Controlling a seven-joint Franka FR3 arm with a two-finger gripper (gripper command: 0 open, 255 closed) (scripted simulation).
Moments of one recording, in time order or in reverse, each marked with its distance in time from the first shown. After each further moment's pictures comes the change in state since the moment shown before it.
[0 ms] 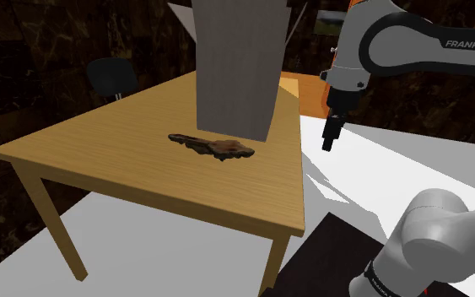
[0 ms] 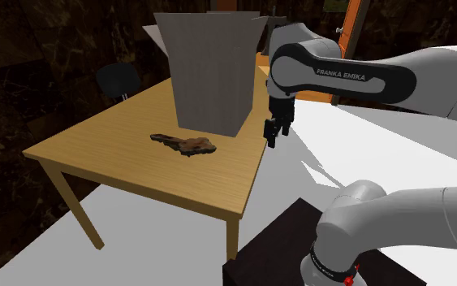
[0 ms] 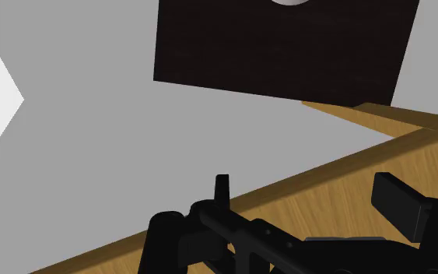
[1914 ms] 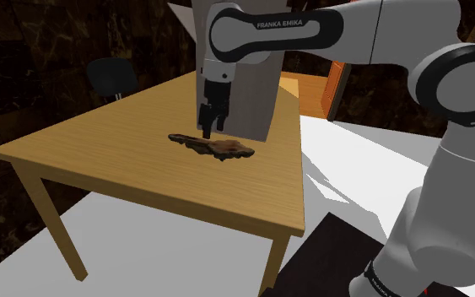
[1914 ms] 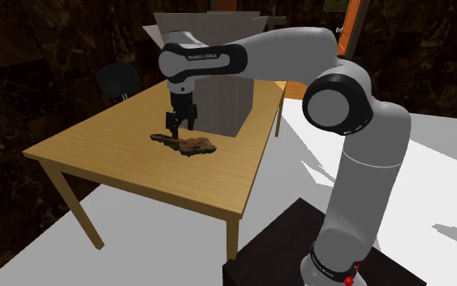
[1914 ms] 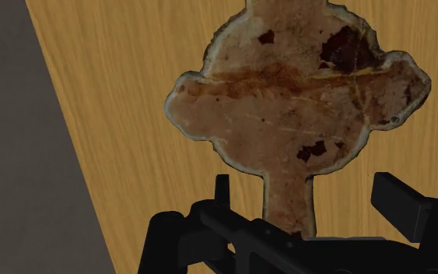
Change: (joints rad) arm 0.170 0.947 0.116 0.797 0.202 0.178 -0.001
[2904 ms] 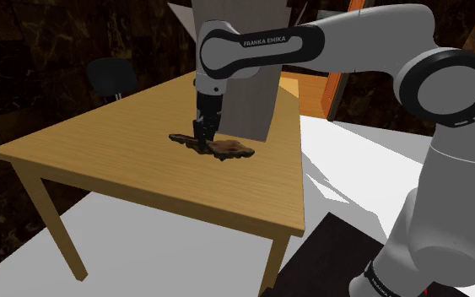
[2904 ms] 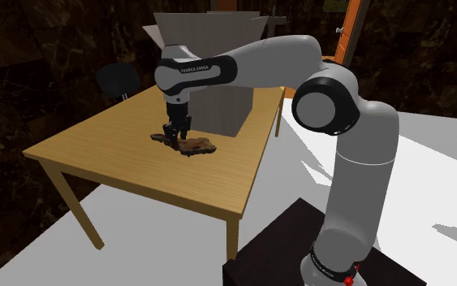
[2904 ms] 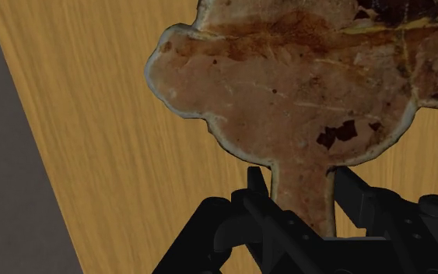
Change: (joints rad) arm 0.008 0.068 0.007 -0.008 0.006 0.080 -0.010
